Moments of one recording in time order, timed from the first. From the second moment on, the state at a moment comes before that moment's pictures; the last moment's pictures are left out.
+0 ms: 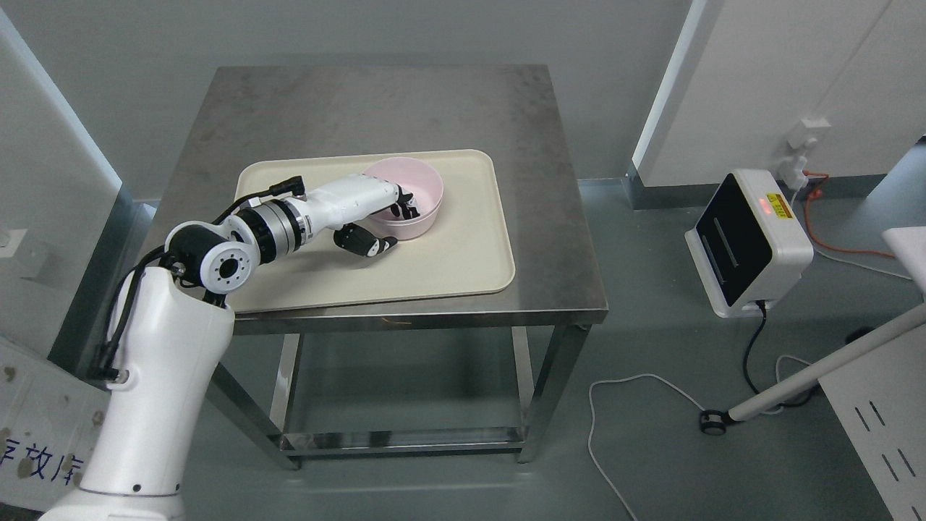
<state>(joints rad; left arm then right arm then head) -0.77 0.16 -0.12 -1.28 -0.85 -0.41 -0.77 0.05 0.00 0.00 -0.05 0.00 -0.19 0.00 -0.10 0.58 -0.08</state>
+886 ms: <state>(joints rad) -0.79 0.13 0.04 -1.32 -0.63 -0.55 -0.81 0.05 0.00 0.00 -0.05 0.00 -0.19 0.01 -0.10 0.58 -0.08</state>
